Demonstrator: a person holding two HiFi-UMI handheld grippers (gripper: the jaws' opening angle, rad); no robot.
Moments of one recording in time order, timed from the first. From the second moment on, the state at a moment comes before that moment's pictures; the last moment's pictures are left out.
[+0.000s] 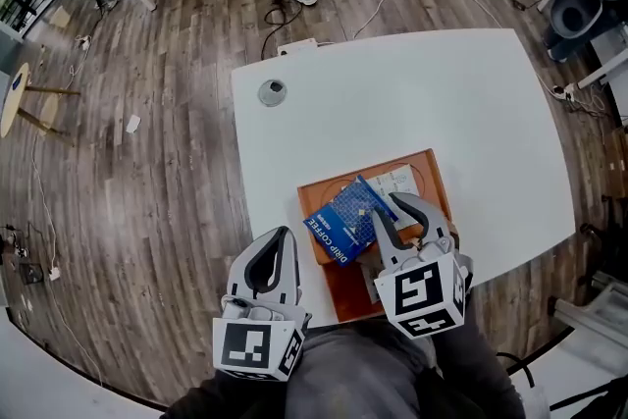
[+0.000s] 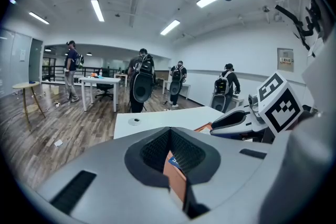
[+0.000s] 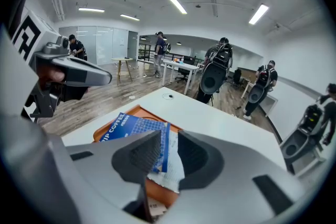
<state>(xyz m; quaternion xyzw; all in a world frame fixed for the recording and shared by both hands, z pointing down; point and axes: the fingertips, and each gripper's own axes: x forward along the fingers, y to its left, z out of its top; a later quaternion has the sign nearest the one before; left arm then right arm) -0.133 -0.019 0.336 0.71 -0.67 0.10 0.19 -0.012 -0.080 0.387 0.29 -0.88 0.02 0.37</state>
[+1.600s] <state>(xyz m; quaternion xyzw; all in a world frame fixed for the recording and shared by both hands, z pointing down) -0.062 0.006 0.379 0.79 -0.56 0.14 0.21 0.038 0.012 0.445 0.34 -0.85 0.11 0.39</state>
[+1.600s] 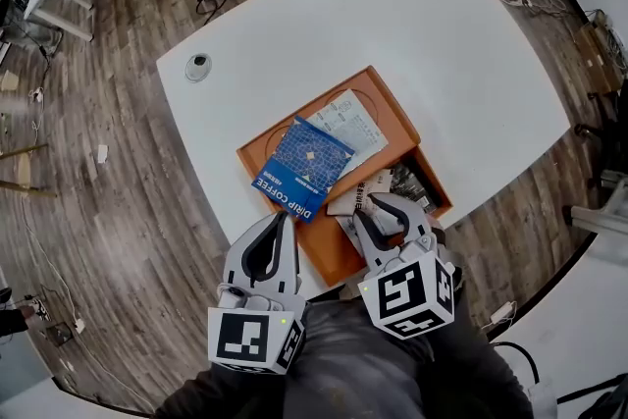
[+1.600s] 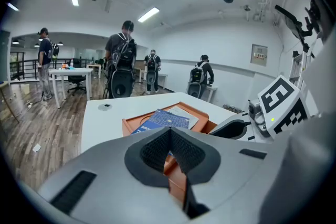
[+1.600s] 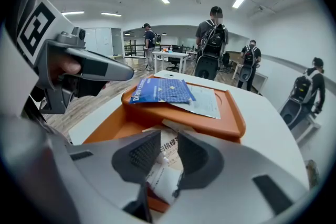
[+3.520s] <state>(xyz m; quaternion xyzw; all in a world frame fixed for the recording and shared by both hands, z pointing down) -0.087 0.023 0.363 0.79 -0.56 0.11 0.20 0.013 0.052 0.444 0.27 -0.82 0.04 0.50</state>
